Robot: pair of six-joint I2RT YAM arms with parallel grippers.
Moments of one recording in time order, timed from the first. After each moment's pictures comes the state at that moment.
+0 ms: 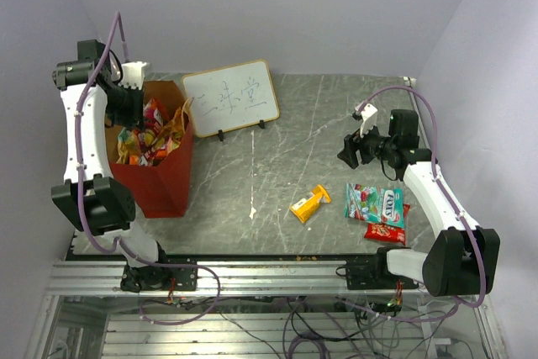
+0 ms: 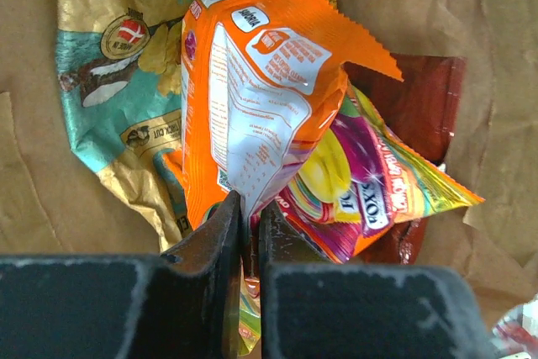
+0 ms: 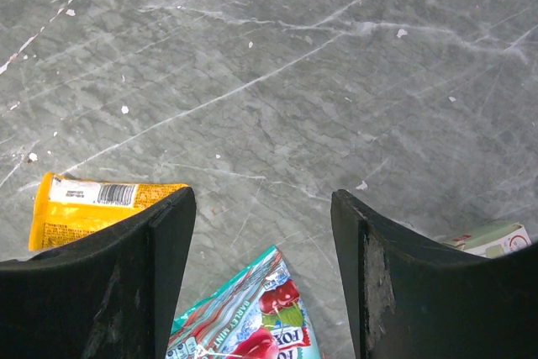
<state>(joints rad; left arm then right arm) 0.20 1.67 1.87 -1.42 0.29 0.37 0.03 1.22 0.88 -0.37 -0.59 -0.44</state>
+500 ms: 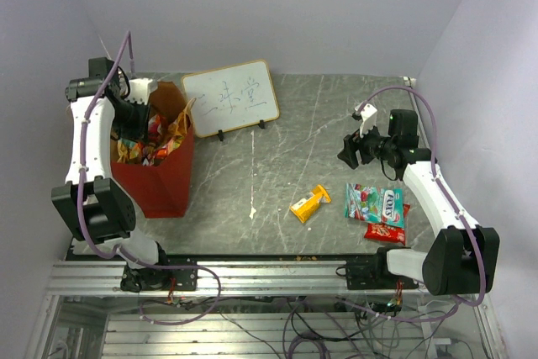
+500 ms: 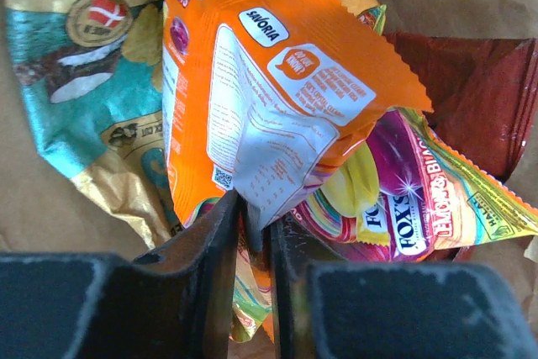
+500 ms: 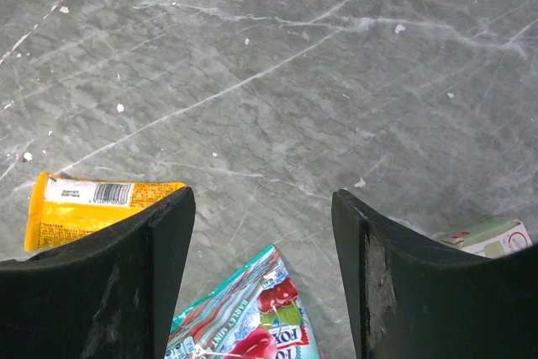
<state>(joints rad) 0.19 1.60 1.66 -1.28 0.24 0.39 0.03 1.23 0.88 -0.37 -0.58 -0.45</state>
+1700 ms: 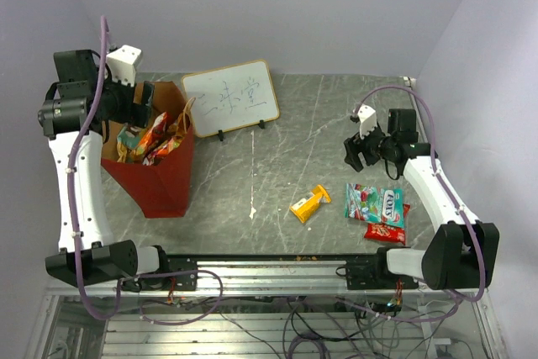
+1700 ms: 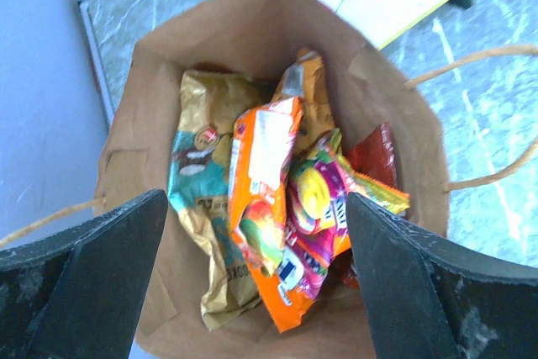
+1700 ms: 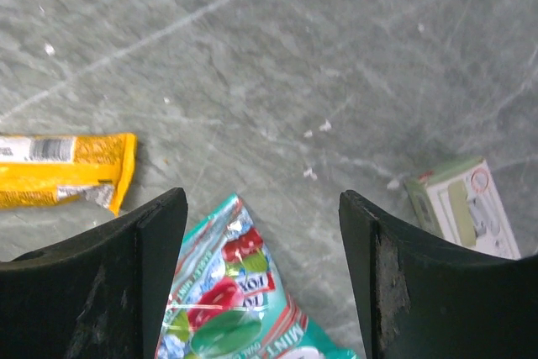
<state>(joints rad) 0.17 1.31 1.71 -1.07 0.29 0.38 0.02 1.27 0.93 -0.52 -0.42 -0.55</state>
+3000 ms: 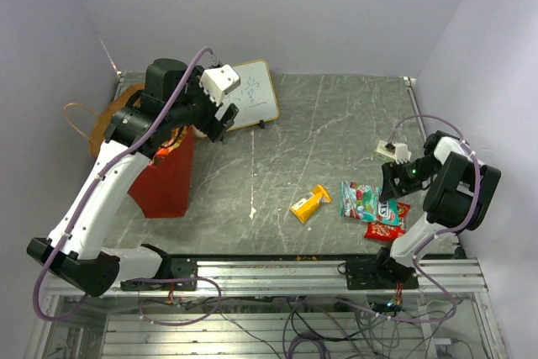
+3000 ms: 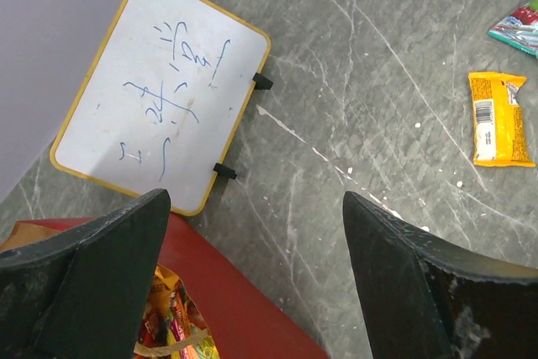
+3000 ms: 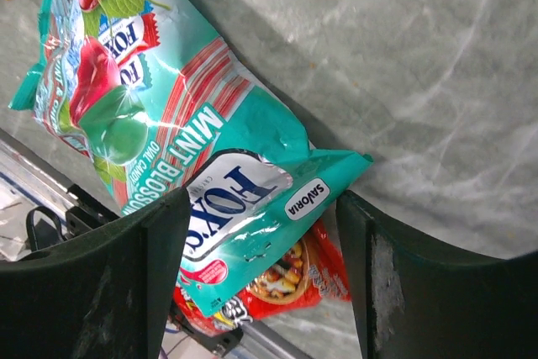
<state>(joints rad) -0.47 1.26 1.56 -0.78 0.23 0.39 -0.45 1.75 1.09 -1.07 -0.49 -0.88</state>
